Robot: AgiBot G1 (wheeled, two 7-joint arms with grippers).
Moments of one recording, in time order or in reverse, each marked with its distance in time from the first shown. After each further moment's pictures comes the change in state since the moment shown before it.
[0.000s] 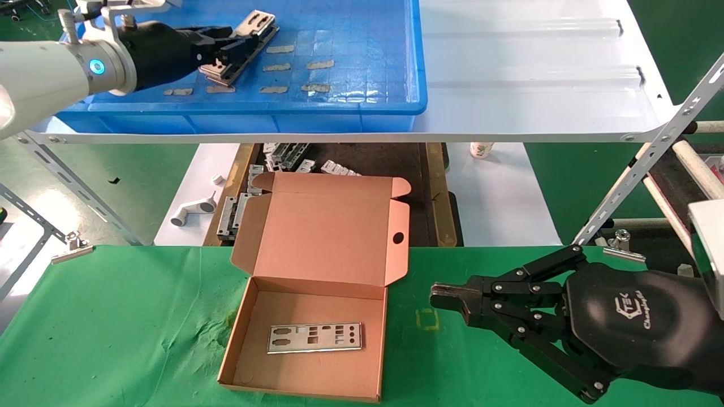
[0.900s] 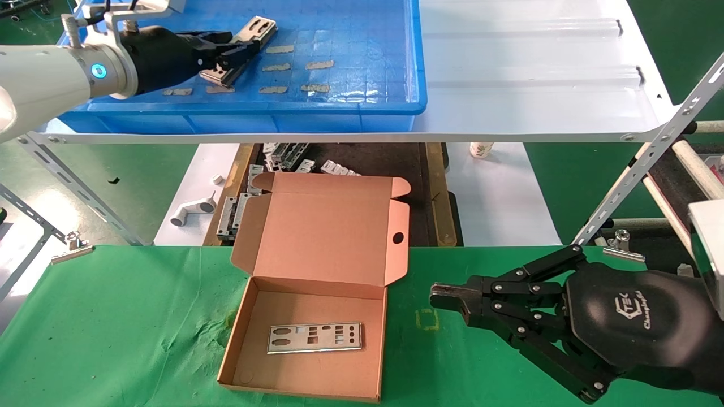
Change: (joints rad) left arm 0.002 0.000 0.007 0.004 0.010 -0.003 0.001; right arm 0.000 0.000 0.000 0.000 0.000 0.000 0.000
